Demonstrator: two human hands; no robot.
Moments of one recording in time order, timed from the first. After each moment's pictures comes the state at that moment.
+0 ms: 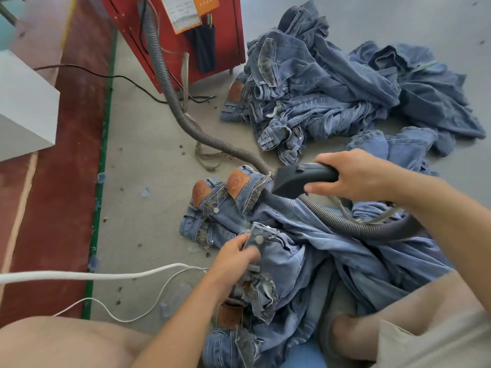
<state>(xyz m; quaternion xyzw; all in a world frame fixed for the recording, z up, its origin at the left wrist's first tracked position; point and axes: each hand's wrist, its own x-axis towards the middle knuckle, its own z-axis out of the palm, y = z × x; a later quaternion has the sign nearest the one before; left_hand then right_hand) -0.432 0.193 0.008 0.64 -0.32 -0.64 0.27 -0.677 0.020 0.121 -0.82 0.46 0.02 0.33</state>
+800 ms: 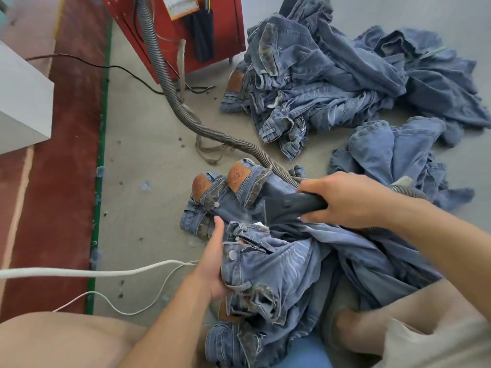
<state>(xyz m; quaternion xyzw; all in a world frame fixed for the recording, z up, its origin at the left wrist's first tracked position) -0.406 0.198 -0.003 0.42 0.06 -0.84 0.33 -0.664 0.055 0.091 -0.87 0.42 0.11 0.25</state>
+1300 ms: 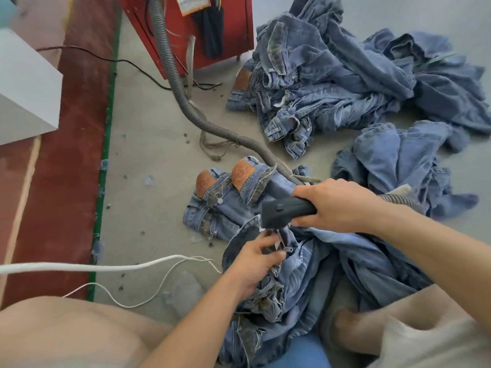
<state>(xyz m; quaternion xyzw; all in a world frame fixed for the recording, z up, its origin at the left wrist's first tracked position) -0.465 0.201 -0.016 0.60 -0.26 -0.69 0.31 -0.639 0.067 0.084 -0.87 0.41 0.15 0.22</state>
